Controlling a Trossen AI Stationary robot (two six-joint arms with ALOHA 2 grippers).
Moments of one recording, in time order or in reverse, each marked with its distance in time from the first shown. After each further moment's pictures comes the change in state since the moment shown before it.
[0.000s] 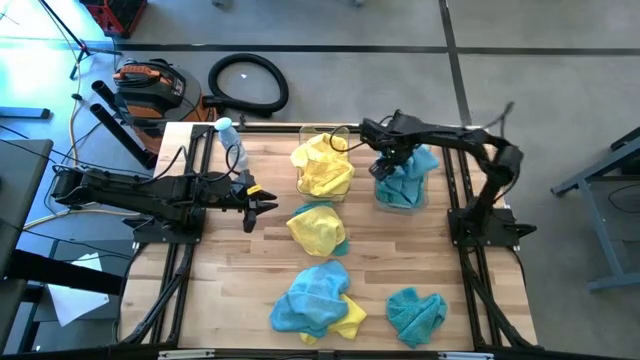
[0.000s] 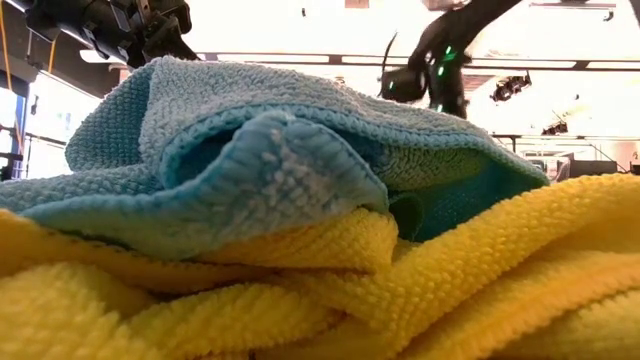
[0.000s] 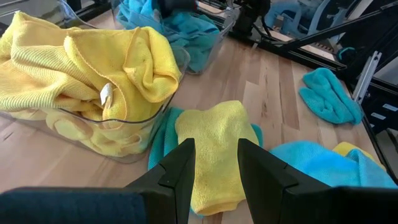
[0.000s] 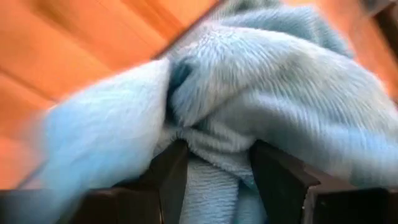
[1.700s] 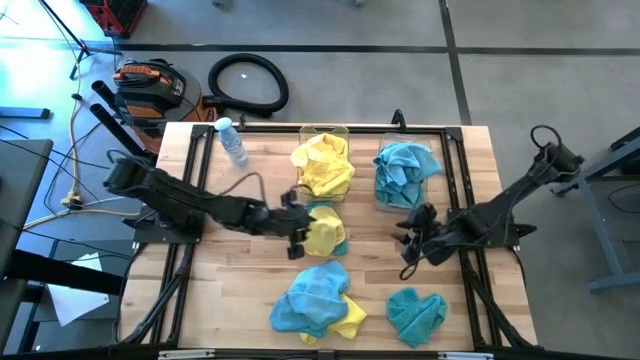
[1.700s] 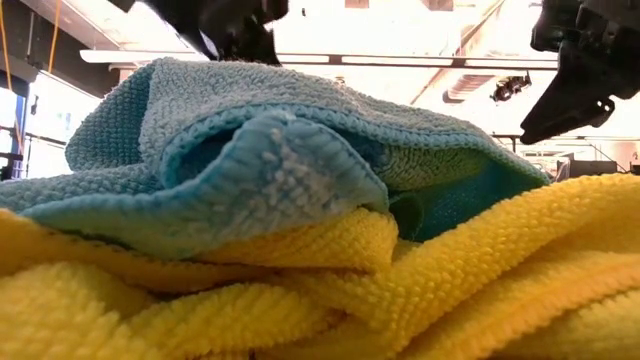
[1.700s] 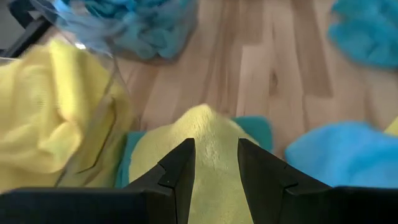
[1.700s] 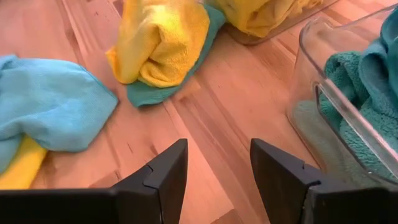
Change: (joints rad) left arm -0.218 0.689 0.423 0.017 -0.242 0.169; right arm 1.130 -0.740 -0.728 0.609 0.458 0.652
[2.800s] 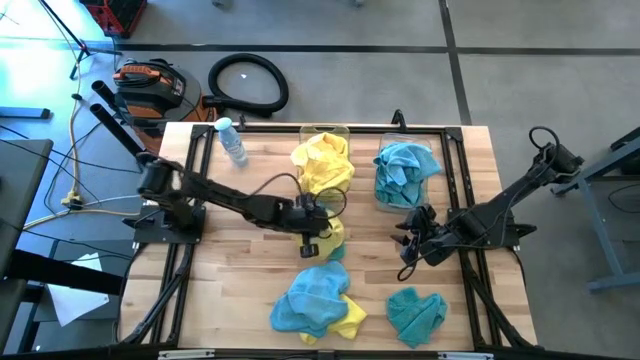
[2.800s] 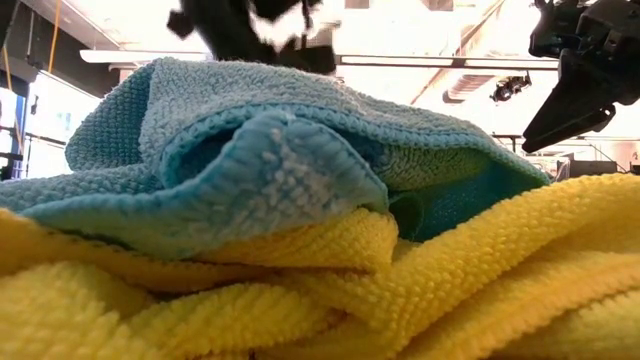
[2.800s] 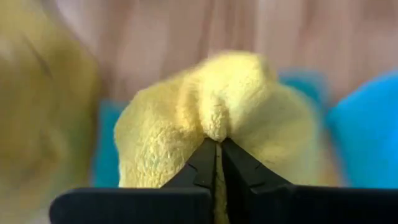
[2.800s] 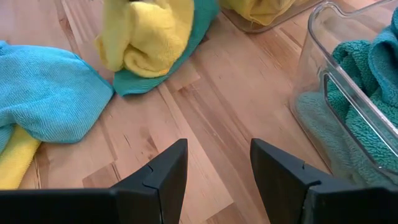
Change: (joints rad) left arm 0.088 0.277 0.205 -0.196 0.128 0.030; right arm -0.002 0.028 -0.003 0.007 -0.029 -0.002
